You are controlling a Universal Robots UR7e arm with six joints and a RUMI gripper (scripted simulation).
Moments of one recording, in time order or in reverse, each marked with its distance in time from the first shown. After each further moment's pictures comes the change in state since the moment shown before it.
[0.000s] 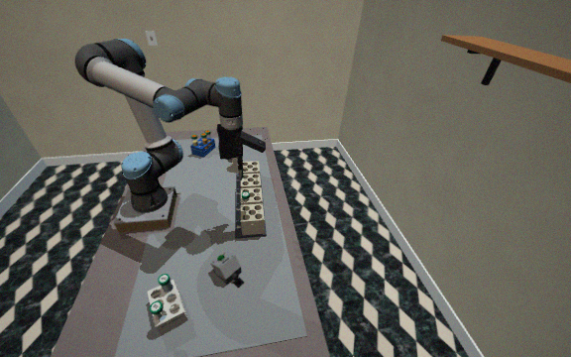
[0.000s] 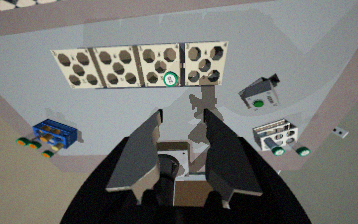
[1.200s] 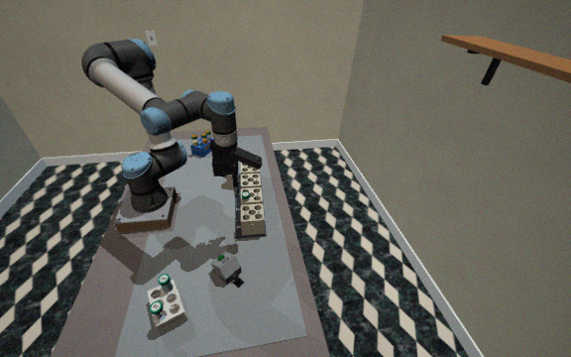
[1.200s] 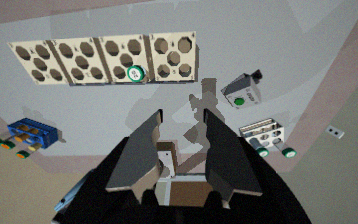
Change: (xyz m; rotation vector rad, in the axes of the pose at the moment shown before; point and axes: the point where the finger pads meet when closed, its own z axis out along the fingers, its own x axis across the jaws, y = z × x) arm 0.075 0.018 0.019 0.001 -0.001 -0.001
